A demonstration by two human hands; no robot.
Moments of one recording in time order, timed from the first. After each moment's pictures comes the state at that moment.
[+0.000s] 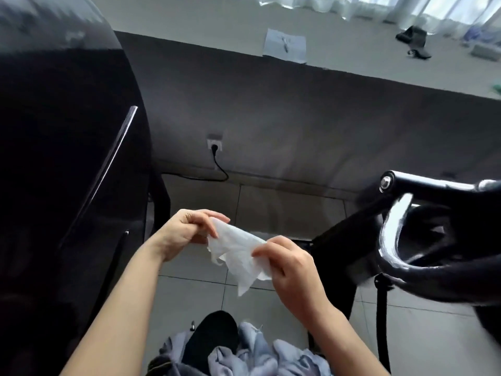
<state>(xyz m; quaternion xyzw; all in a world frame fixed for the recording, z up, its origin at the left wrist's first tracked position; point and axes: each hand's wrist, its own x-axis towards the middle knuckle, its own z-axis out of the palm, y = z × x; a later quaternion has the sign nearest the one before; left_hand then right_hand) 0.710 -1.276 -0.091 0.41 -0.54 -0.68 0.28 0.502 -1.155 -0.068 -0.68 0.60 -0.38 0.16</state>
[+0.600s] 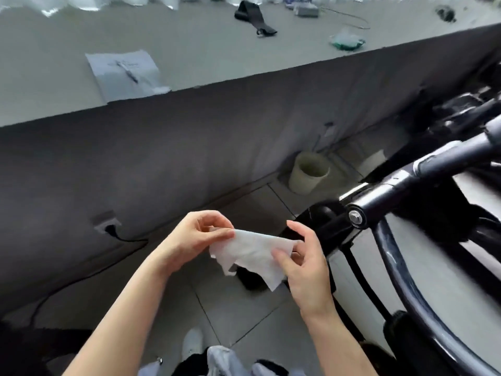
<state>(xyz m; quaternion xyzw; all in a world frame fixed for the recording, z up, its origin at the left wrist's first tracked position) 0.519 -1.551 -0.059 0.19 -0.69 -0.70 0.05 0.443 -1.346 -0.054 -0.15 0.77 -0.59 0.18</state>
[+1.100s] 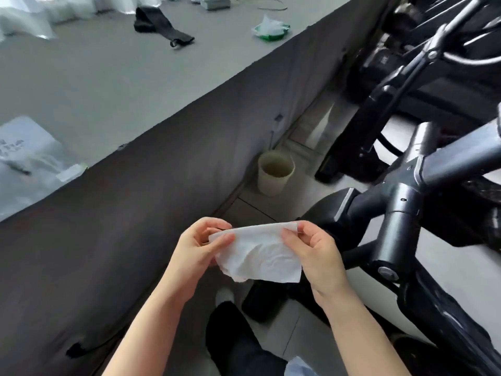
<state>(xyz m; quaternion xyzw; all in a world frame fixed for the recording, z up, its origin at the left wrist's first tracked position) 0.352 -1.662 -0.057 0.18 -0.64 -0.75 -0.01 0.307 -1.467 -0.038 0.02 0.70 -0.70 0.15</state>
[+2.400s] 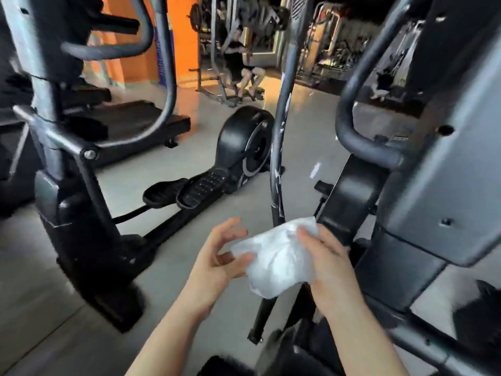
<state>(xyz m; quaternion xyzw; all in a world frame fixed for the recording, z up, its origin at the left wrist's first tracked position) -0.301 -1.407 0.006 -0.40 -0.46 -0.60 -0.52 -0.131 -1.370 0.048 0.48 0.41 -0.57 -0.53</state>
